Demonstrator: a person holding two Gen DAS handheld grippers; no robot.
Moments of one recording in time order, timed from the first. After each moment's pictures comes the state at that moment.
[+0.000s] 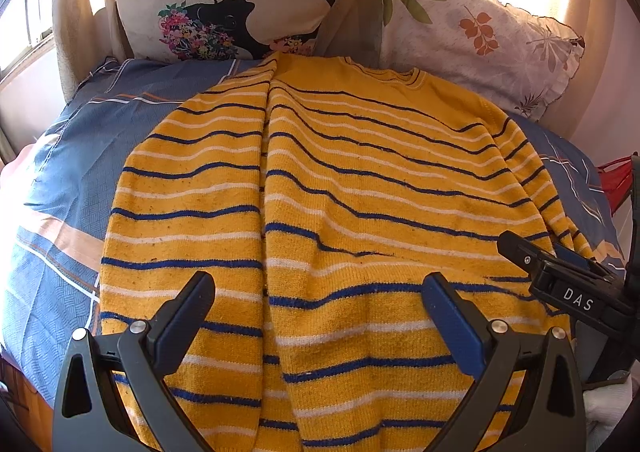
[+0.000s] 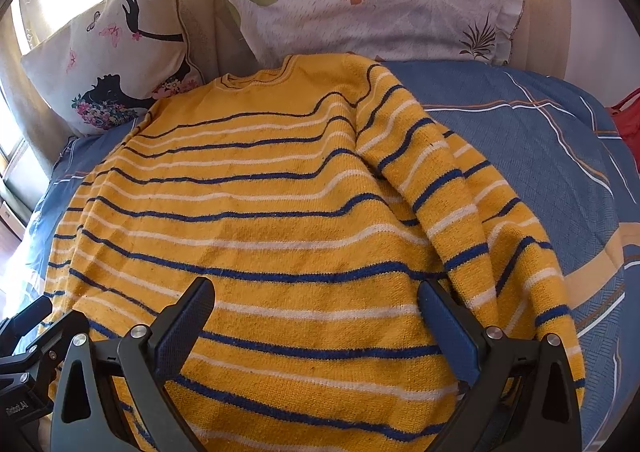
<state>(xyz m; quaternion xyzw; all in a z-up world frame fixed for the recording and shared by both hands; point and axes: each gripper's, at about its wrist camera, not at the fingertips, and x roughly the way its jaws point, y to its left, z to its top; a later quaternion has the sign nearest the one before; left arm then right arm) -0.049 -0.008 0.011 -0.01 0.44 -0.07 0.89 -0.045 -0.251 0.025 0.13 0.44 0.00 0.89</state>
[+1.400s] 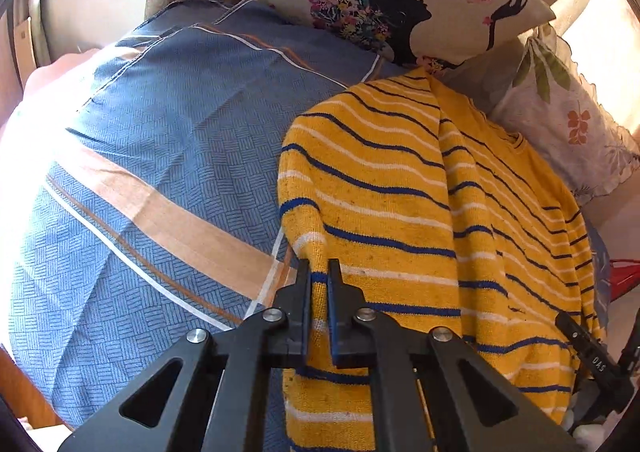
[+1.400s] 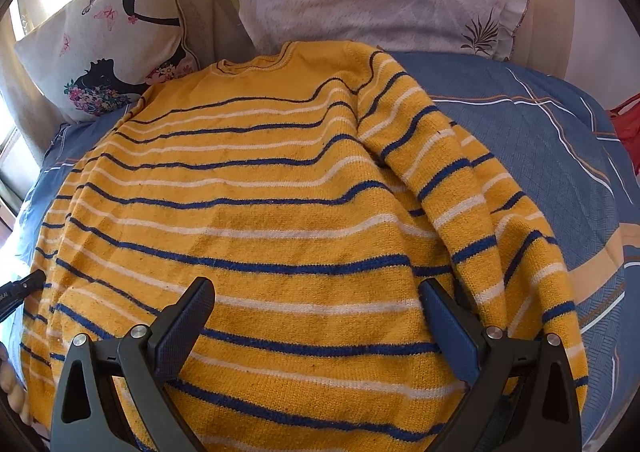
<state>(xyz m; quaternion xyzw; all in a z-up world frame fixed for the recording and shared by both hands) -0.020 0.144 -0.006 -0.17 0.47 -0.01 0.87 -0.041 -0.242 0.015 0.11 0.45 0.00 0.89</state>
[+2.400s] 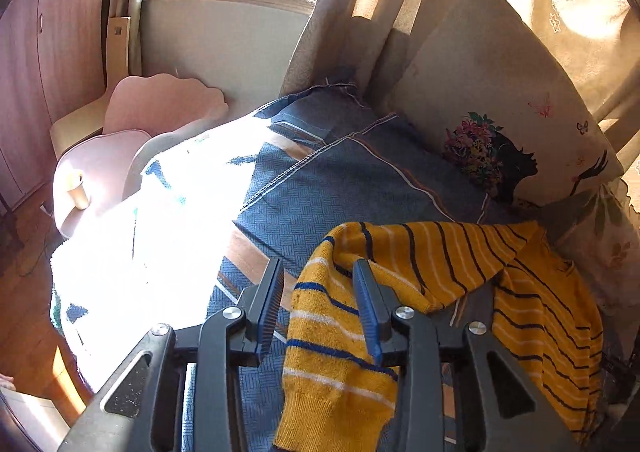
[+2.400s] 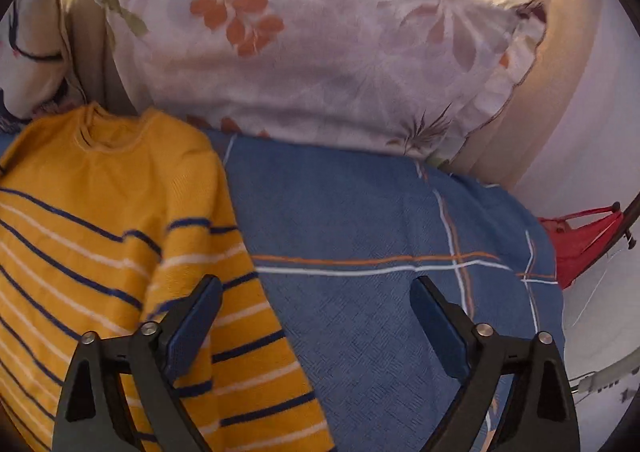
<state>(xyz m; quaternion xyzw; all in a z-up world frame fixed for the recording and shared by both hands) -0.046 0.268 0.049 -0.21 0.36 0.14 0.90 0.095 -0.354 0.020 -0.03 0.47 -0.08 0.88</state>
